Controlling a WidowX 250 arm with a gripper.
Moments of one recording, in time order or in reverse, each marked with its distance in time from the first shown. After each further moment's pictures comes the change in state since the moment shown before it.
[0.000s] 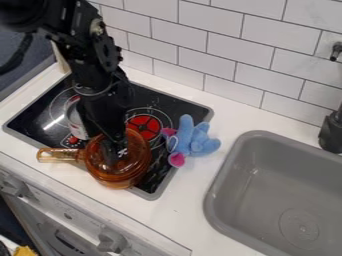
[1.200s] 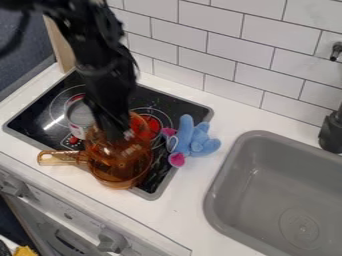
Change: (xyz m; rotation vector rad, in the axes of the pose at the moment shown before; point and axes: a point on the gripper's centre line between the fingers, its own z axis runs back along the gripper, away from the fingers) arm 0.011 0.003 0.032 -0.024 -0.058 0.029
